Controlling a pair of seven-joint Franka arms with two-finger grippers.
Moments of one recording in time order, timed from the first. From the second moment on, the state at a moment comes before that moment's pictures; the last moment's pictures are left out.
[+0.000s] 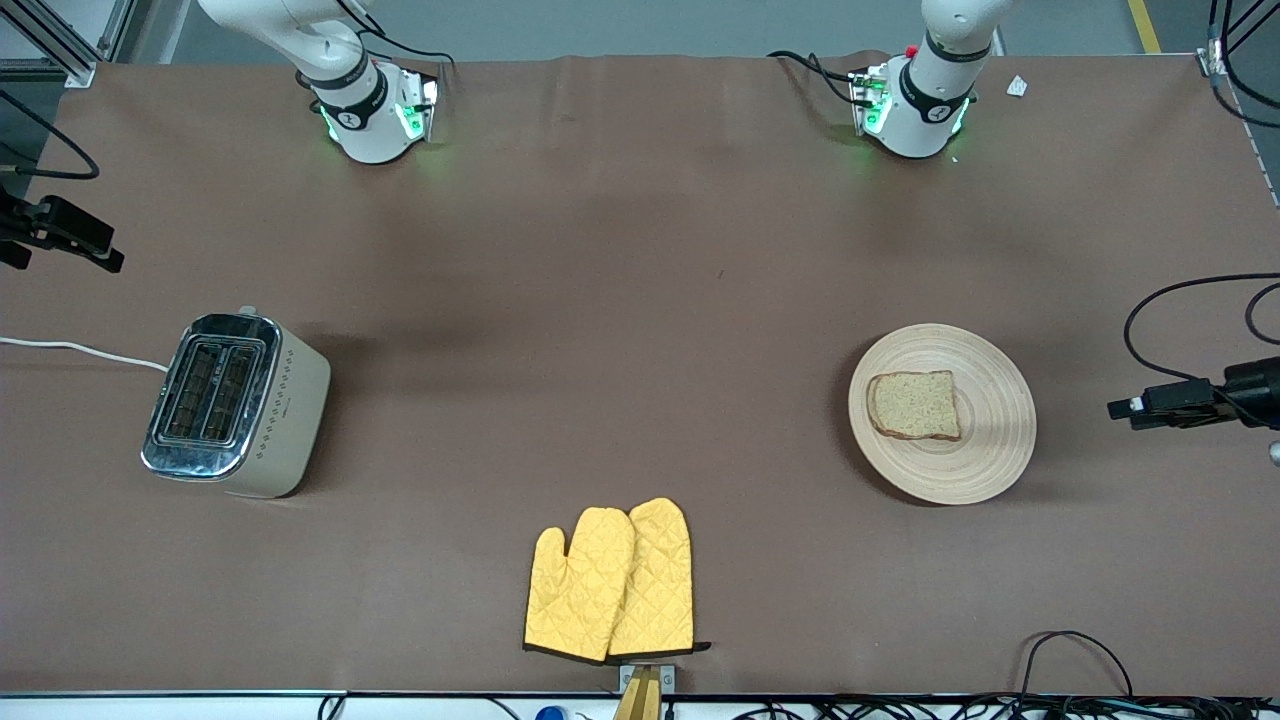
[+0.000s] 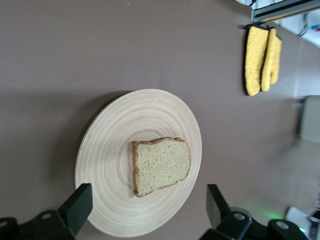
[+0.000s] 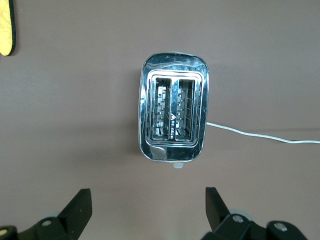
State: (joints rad) left arm 0.69 0.54 -0.46 -1.47 -0.38 1.77 0.41; right arm 0.19 -0.01 -0.26 -1.54 -0.03 1.52 -0.03
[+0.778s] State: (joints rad) left arm 0.46 0.21 -0.53 -1.45 -0.08 1.63 0.13; right arm 0.19 -0.01 -0.26 -1.54 -0.03 1.53 -0.03
